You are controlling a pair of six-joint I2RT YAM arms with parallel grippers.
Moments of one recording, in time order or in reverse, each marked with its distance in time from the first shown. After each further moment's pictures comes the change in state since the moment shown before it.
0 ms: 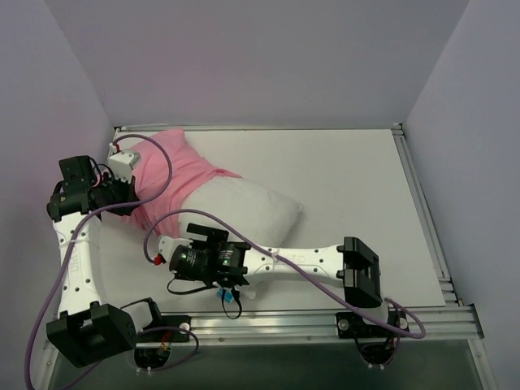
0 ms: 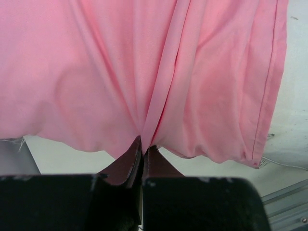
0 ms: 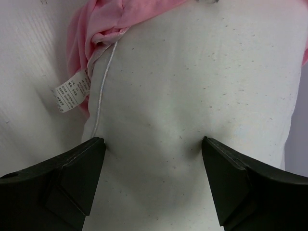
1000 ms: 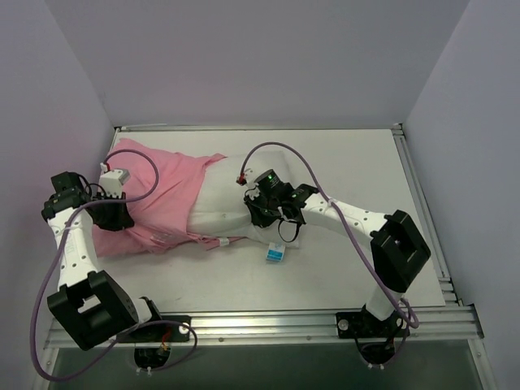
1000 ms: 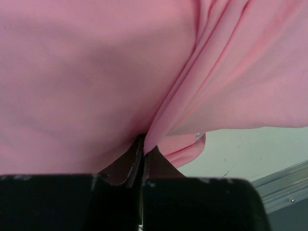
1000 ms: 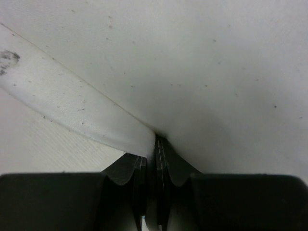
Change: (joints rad) left arm 0.190 0.100 -0.101 -0.054 0.055 0.100; right arm -0.626 -0.229 -0.441 0.242 -0.680 0.269
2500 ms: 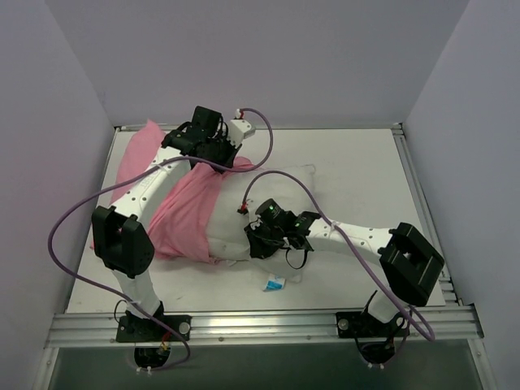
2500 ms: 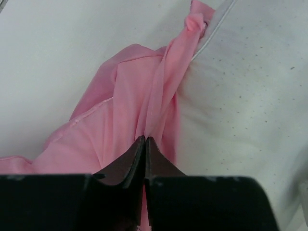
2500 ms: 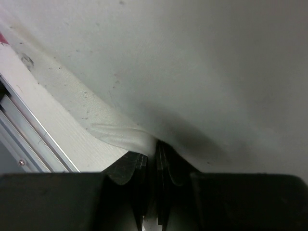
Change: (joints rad) left arm -0.934 0.548 0.636 0.228 -0.290 -0.230; right arm 0.136 -0.119 -0.274 0.126 -0.135 0.171
